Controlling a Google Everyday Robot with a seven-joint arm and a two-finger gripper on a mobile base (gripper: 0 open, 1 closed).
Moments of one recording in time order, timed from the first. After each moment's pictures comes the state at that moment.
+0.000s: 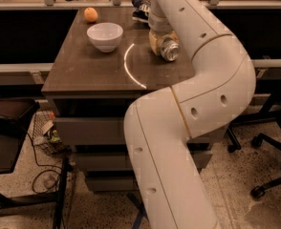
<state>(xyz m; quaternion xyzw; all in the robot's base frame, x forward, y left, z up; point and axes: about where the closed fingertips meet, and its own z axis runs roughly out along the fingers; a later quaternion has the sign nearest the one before) 0.793 -0.103 0.837 -0.21 0.97 -0.05 0.11</state>
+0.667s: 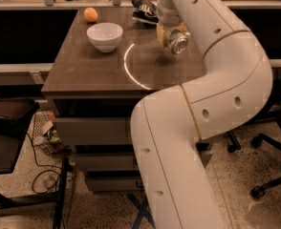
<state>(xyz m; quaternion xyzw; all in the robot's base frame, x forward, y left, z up) 0.792 -0.124 0.872 -0.21 0.97 -0.06 0.14</state>
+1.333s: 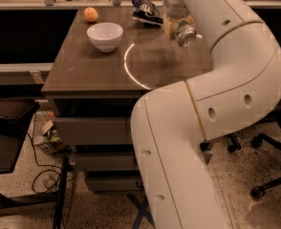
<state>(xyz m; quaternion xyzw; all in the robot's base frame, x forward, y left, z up) 0.783 -0.144 0.904 -0.19 0.97 -0.08 0.16</state>
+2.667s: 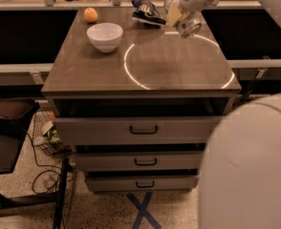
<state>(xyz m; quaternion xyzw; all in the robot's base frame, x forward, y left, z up) 0.742 -0.133 0.966 -0.25 0.91 0.01 0.33</state>
